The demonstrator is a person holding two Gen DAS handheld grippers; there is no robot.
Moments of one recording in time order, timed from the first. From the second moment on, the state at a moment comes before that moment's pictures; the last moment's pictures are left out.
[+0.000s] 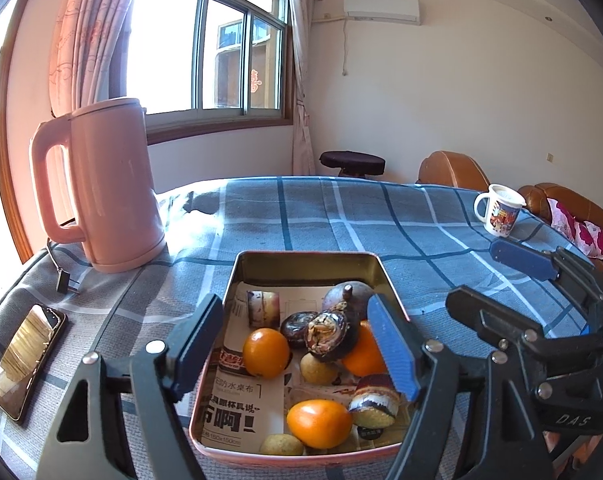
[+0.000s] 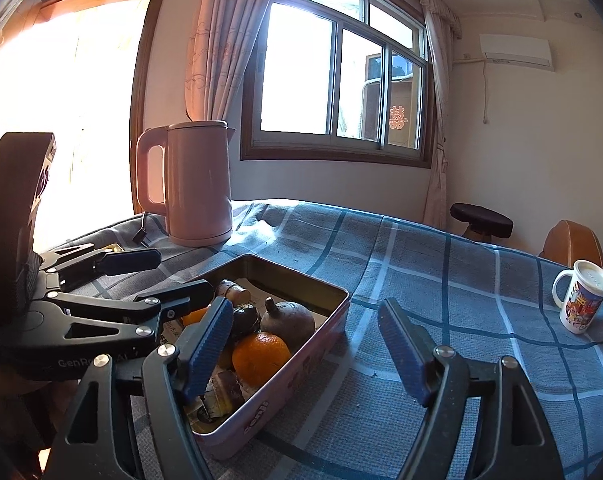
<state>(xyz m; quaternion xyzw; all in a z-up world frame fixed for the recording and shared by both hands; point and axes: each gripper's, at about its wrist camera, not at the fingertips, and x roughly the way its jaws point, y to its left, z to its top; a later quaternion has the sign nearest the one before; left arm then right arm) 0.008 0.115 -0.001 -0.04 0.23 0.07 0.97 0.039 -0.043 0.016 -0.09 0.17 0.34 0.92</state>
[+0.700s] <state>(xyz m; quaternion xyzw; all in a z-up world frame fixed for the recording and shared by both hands) 0.001 0.099 0.011 -0.02 0.22 0.07 0.97 0.024 -0.067 0.030 -0.09 0.16 0.32 0.93</state>
